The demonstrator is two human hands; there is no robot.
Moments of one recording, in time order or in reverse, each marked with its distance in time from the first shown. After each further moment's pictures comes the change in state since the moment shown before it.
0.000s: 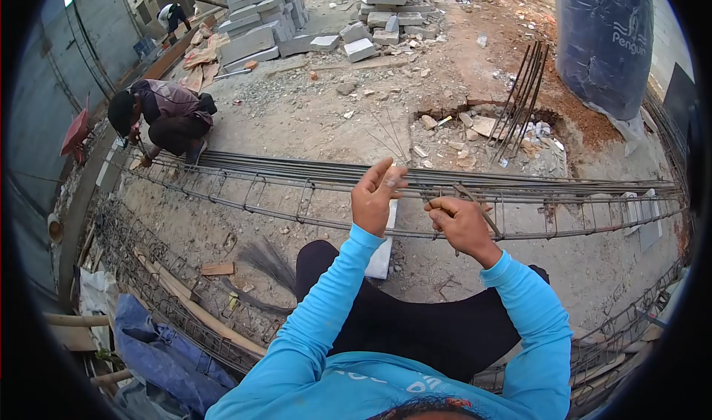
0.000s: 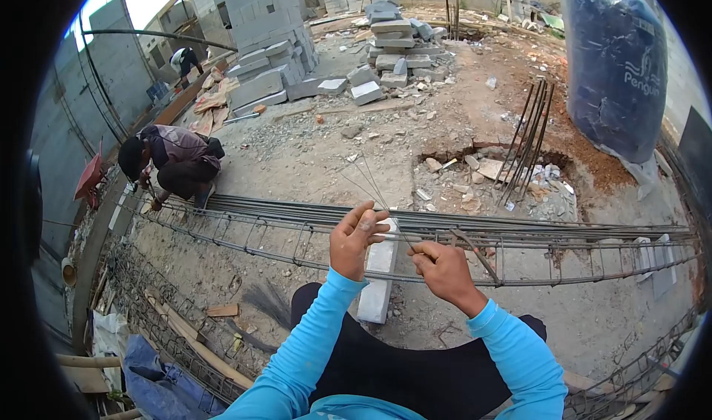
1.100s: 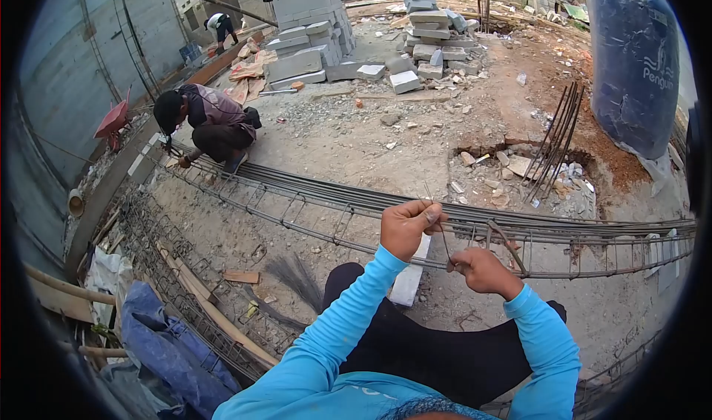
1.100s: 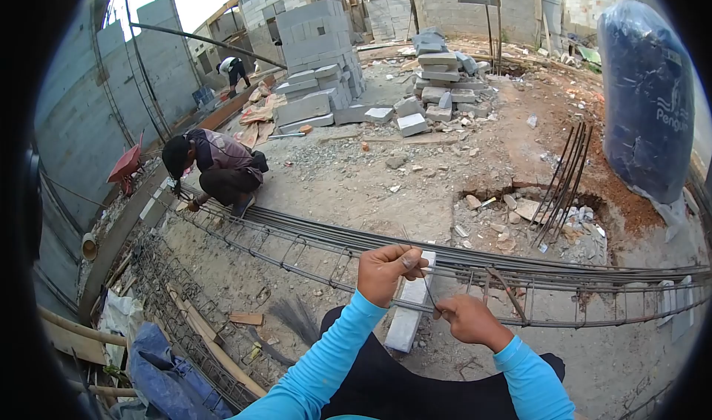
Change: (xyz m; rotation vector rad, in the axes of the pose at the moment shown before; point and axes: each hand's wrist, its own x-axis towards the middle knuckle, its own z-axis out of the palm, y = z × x) left_hand -0.009 0.037 -0.017 -0.001 -0.100 0.015; right_hand -0.002 0.006 0.002 -0.337 -0.369 -0.208
